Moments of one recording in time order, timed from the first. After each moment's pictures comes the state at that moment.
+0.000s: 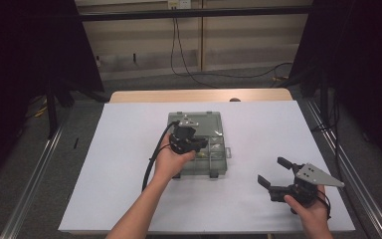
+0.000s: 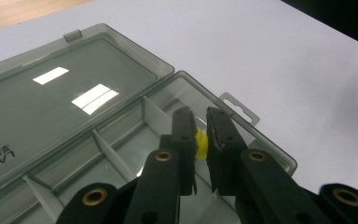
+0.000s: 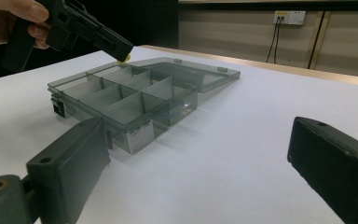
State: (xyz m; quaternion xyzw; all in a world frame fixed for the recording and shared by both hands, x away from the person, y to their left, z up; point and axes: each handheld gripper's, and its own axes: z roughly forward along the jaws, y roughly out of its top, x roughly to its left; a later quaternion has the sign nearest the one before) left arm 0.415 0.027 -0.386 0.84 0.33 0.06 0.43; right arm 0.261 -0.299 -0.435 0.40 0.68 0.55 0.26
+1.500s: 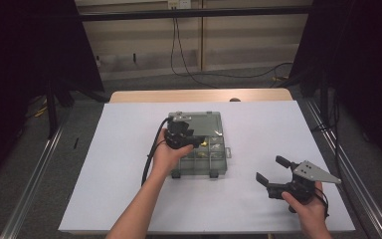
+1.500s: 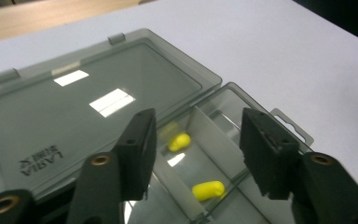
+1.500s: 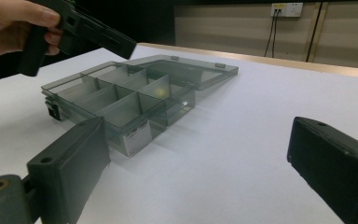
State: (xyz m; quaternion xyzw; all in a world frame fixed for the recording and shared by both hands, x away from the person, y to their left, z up) left arm 0.437 0.042 -0.398 0.81 0.37 0.08 0.44; right arm 0.269 -0.294 -0.435 0.42 0.68 0.54 0.25
